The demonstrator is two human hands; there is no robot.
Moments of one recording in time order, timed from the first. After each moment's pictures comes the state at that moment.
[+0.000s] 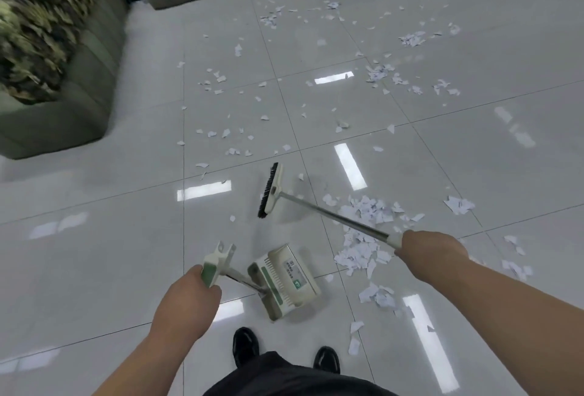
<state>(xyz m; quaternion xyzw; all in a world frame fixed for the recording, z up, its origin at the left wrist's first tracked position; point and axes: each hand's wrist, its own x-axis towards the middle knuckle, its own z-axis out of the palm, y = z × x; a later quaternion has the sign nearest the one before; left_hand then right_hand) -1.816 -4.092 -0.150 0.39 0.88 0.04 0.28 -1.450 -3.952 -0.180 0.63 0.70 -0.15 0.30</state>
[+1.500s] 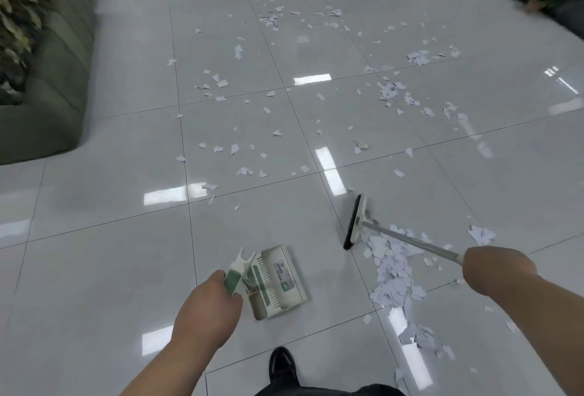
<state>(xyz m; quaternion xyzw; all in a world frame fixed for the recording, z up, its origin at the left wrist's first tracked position) -2.115 -3.914 -0.179 0.45 0.82 0.02 0.34 -1.677 -3.799 -0.173 0.73 0.54 -0.07 0.42</state>
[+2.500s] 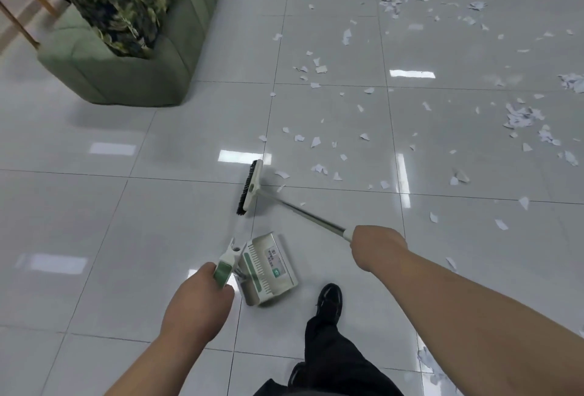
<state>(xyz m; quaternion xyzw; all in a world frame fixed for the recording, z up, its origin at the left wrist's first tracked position) -2.233 -3.871 -0.174 0.26 0.91 0.06 0.31 -2.030 -3.650 -0.228 0.47 0.77 -0.19 0.40</state>
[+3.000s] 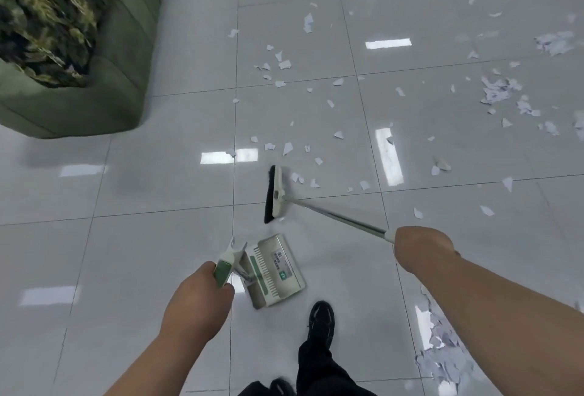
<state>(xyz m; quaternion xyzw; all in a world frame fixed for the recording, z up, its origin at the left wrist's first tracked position) -2.225 -3.676 -0.188 0.31 0.90 0.00 0.32 -1.925 -3.474 -0.264 0.60 0.65 -0.20 0.41</state>
